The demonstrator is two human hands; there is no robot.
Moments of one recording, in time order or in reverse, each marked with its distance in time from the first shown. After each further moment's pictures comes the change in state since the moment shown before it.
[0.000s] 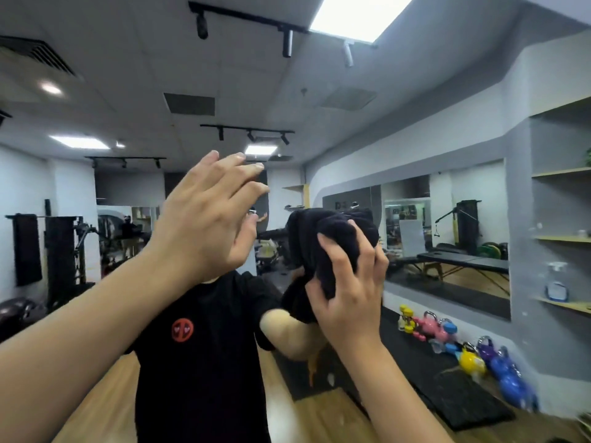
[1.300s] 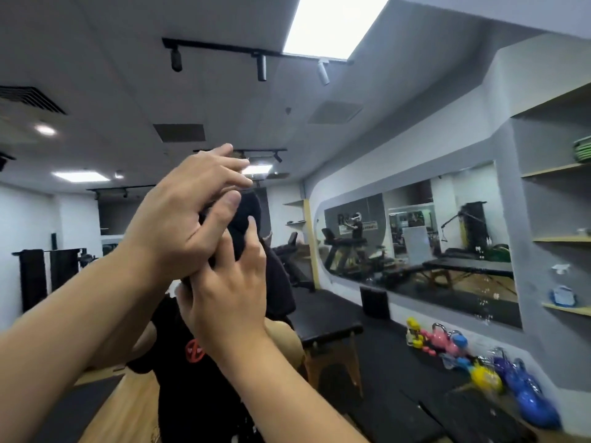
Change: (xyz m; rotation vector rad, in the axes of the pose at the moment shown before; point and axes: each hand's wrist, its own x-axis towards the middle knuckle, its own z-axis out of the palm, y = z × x) left_hand 0.124 0.083 0.028 -0.523 0.031 -0.134; right_hand 0.068 0.003 0.006 0.084 -0.042 -0.110
